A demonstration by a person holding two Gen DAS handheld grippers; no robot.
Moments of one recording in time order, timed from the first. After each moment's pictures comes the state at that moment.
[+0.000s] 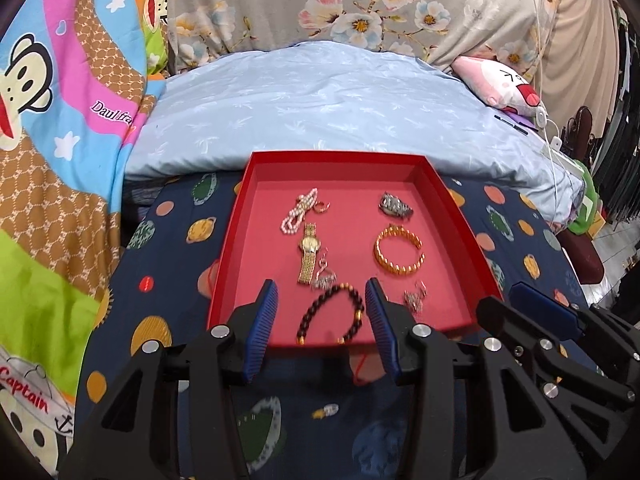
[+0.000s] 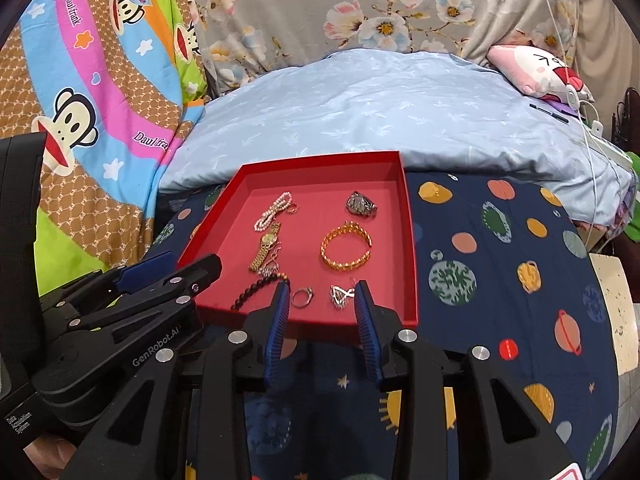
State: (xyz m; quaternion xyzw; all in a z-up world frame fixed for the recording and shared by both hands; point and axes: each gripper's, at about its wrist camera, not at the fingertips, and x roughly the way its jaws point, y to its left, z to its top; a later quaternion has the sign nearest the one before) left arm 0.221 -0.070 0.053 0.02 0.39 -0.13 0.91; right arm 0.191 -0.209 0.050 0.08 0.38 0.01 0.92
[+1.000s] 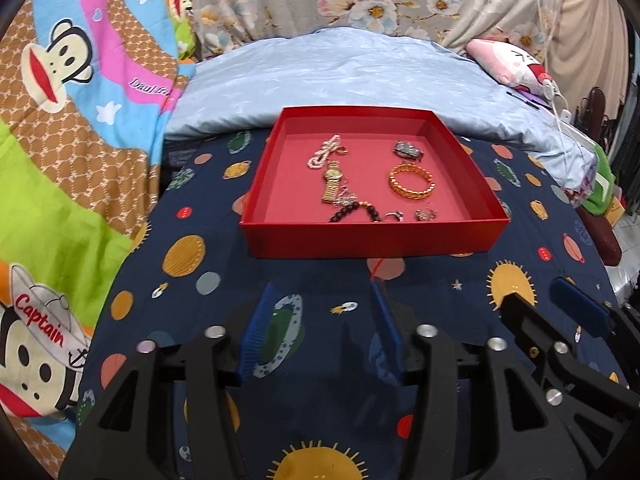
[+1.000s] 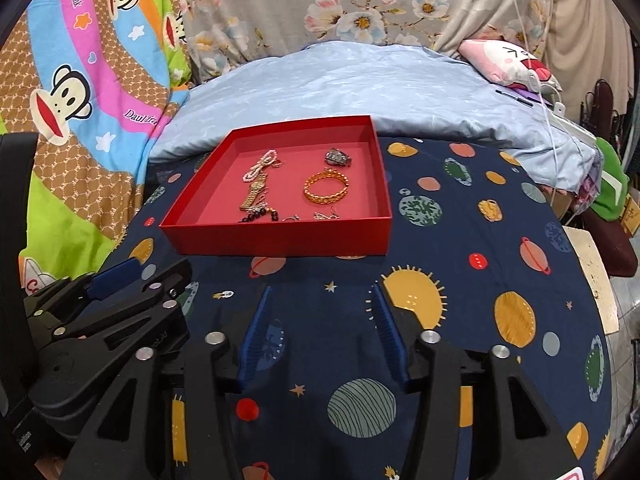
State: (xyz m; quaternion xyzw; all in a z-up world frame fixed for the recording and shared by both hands) left arm 0.147 -0.056 0.033 0.04 0.40 -0.07 0.91; right arm 0.118 -0.192 0.031 0.07 0.39 -0.04 0.92
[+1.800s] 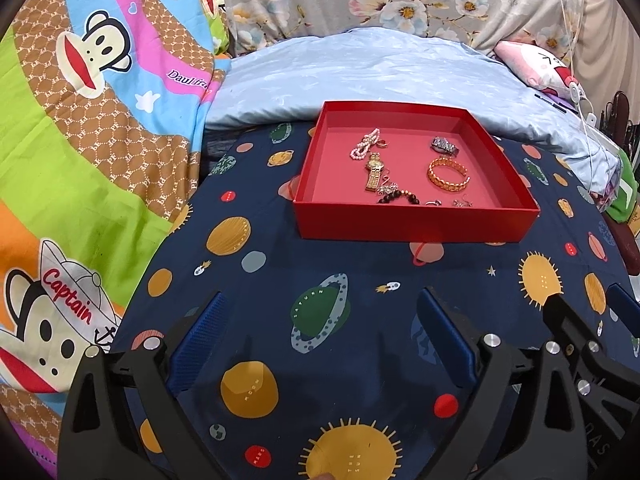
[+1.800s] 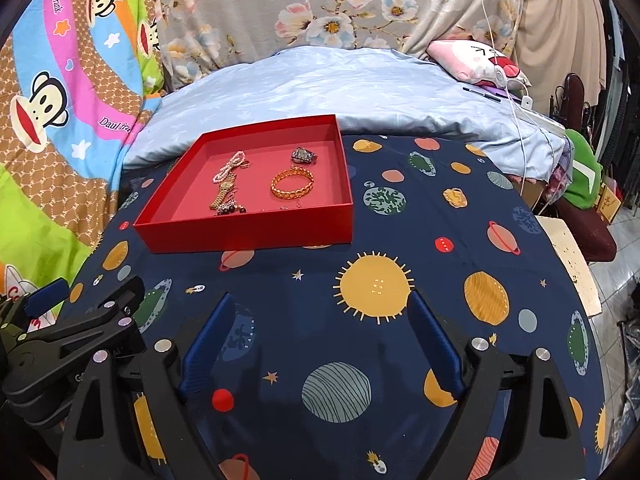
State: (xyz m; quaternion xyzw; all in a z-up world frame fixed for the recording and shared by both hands) left arm 0.131 -0.036 0.031 0.05 0.41 -0.02 0.91; right arm 0.102 -0.197 0.026 0.07 0.38 -0.09 0.92
